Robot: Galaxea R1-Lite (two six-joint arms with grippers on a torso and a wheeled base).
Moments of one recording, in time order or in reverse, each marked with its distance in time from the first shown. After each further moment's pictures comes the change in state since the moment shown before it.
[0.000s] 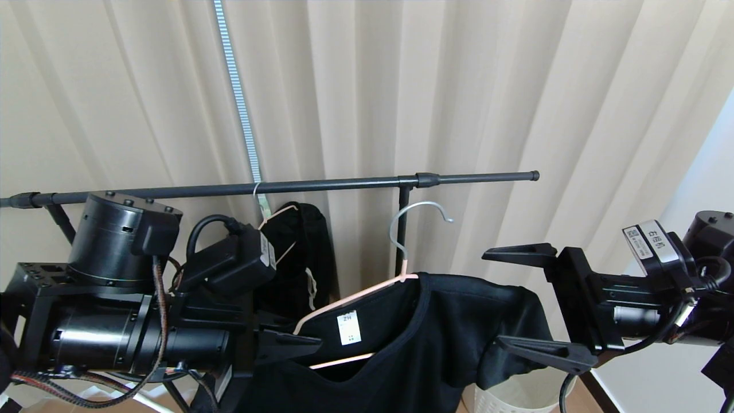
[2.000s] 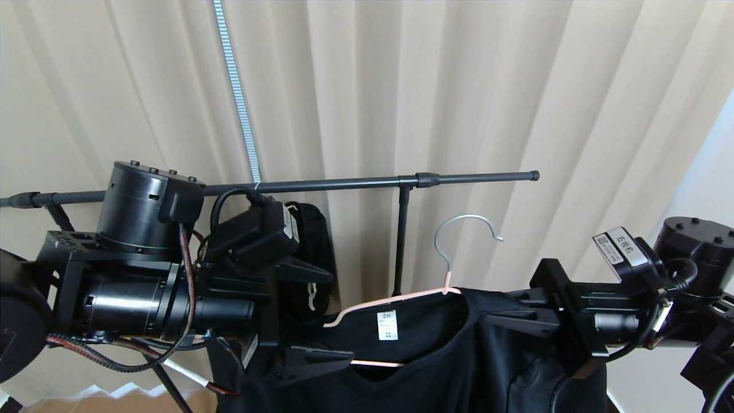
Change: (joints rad) left arm -0.034 0.074 -0.117 0.000 -0.008 0.042; right arm 0.056 0.050 -0.008 0.000 0.029 0.054
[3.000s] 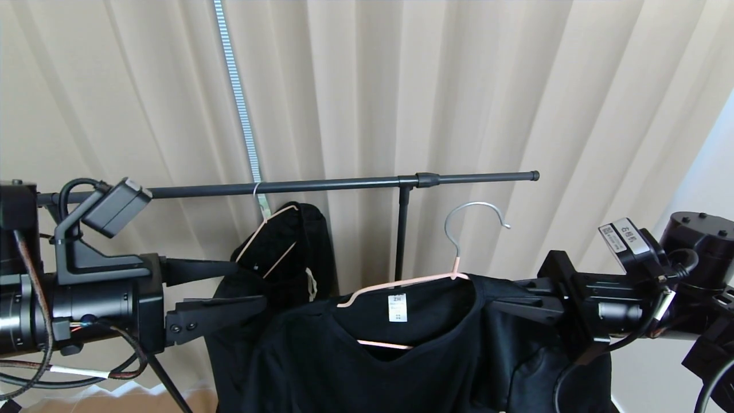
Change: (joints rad) left arm 0.323 -0.216 0.190 -0.133 -0.089 -0.404; right arm -0.054 0.009 -0.016 0.001 0.005 0.001
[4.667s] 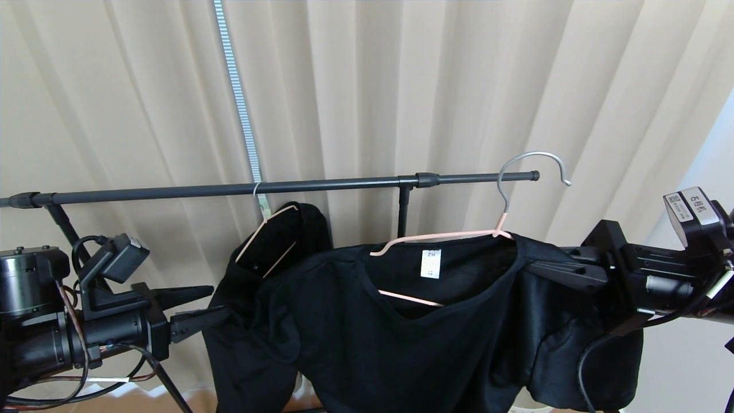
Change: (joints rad) left arm 0.313 0.283 0.300 -0.537 -0.111 0.173; right arm -0.130 -0.103 -0.026 0.001 0.004 0.005
